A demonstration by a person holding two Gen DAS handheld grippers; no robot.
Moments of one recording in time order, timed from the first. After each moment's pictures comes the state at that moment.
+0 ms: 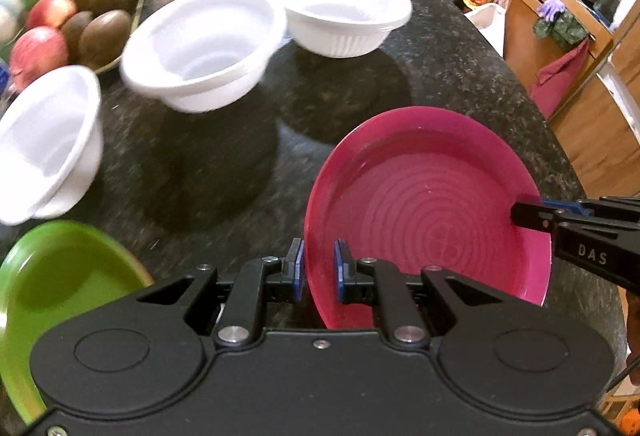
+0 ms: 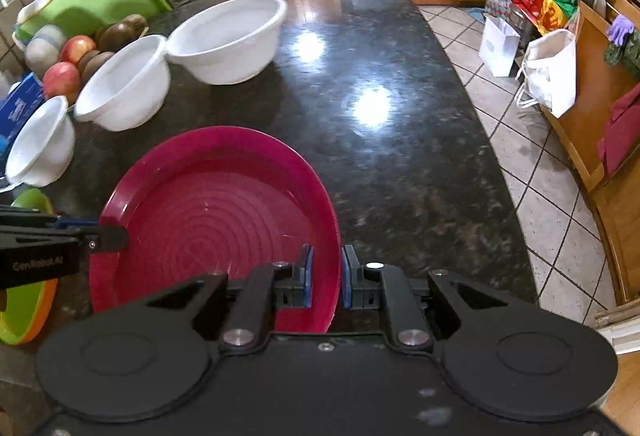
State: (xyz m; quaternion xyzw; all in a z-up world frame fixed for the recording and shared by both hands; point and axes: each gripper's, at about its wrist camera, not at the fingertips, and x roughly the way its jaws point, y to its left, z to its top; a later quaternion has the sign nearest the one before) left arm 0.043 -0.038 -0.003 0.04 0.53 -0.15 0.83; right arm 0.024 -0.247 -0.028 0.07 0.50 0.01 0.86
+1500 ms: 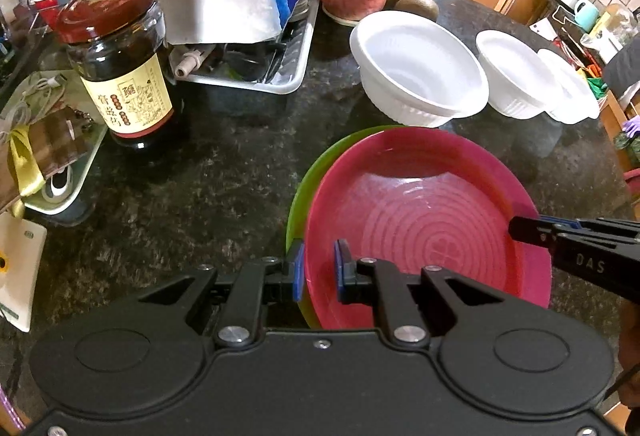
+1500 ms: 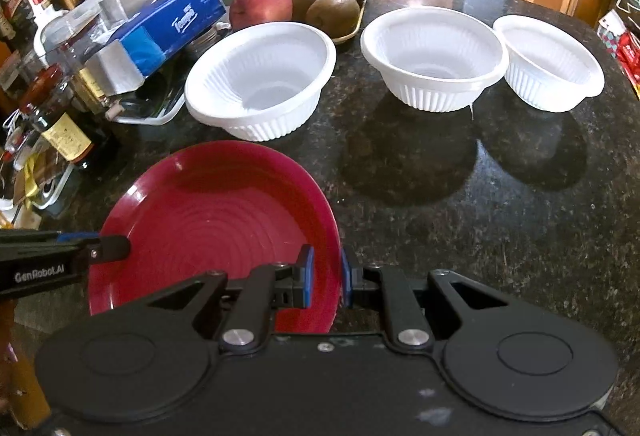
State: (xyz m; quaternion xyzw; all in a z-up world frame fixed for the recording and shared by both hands) left arm -0.013 0.194 0.000 -0.09 0.52 -0.02 0.85; right arm 0.030 -0.006 -0.016 0.00 0.51 0.13 0.85
